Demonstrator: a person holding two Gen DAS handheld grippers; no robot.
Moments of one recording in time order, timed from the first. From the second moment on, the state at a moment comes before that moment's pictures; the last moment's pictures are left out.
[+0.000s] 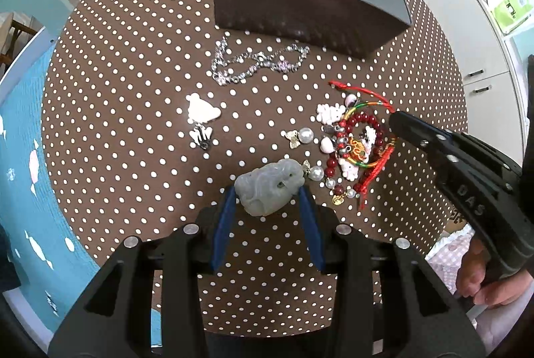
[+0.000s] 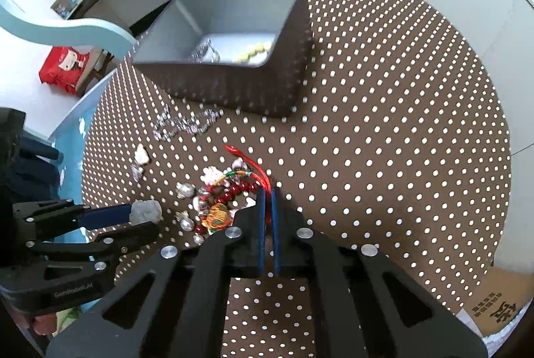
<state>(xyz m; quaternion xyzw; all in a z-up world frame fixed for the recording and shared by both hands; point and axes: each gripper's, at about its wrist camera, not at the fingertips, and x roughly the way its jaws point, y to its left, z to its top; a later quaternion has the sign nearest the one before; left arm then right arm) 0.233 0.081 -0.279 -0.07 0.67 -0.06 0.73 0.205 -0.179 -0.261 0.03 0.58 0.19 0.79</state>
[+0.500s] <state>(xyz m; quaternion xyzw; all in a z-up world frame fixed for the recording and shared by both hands) 0.256 0.113 -0.212 -0.08 0.63 -0.07 0.77 0.221 -0.204 -0.200 0.08 0.53 0.20 0.82</state>
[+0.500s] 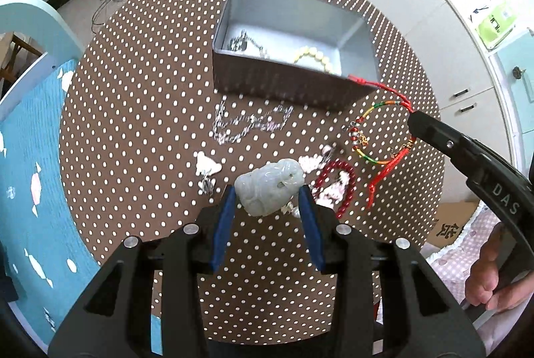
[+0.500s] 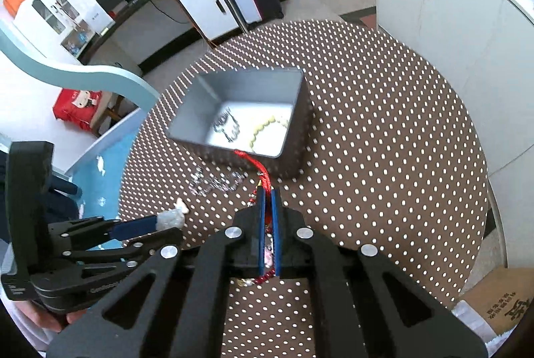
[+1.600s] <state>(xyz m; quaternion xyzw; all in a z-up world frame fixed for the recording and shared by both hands) 0.356 0.067 -0.213 -0.09 0.59 -0.07 0.80 0.291 -0.178 -0.203 0.07 0.54 0.18 0.82</state>
